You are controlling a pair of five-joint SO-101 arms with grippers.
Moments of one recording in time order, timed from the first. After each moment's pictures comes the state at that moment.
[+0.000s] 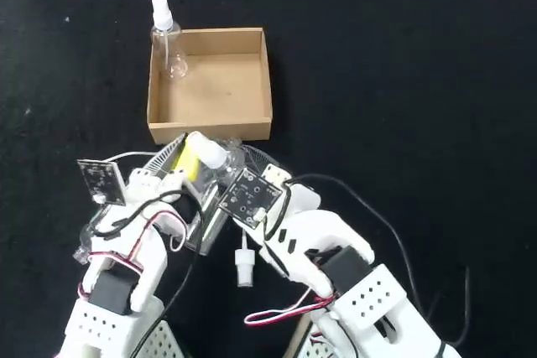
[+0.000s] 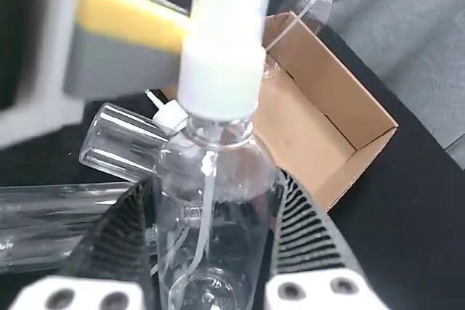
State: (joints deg) left arm 14.4 -103.8 92.9 24.9 22.9; right arm -35.6 -72.7 80.0 28.4 25.1
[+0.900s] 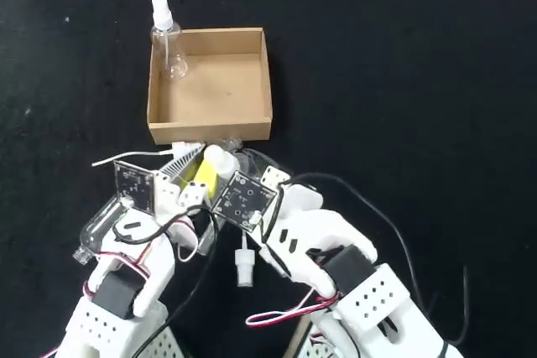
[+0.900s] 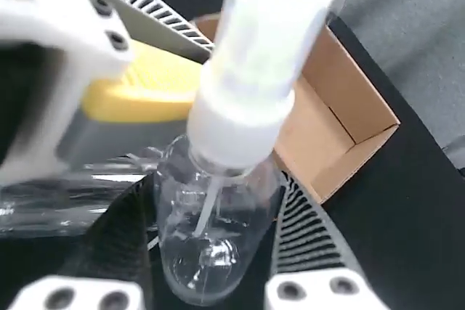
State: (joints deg) left arm 21.7 -103.9 93.1 28.1 11.3; right arm -36.3 -72.7 76.9 34.7 29.1
